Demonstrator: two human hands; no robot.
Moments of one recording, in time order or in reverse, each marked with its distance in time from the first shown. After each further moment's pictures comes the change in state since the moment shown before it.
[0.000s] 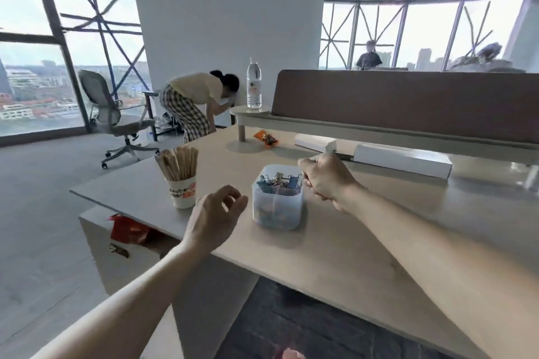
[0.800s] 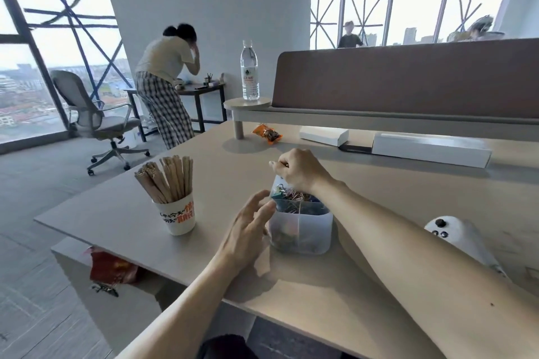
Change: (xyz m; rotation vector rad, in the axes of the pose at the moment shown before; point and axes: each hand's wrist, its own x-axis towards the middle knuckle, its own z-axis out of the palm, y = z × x) left_hand 0.056 -0.039 0.063 -0.409 -0.347 -0.054; right_hand 0.140 0.054 0.084 -0.513 -0.055 -0.301
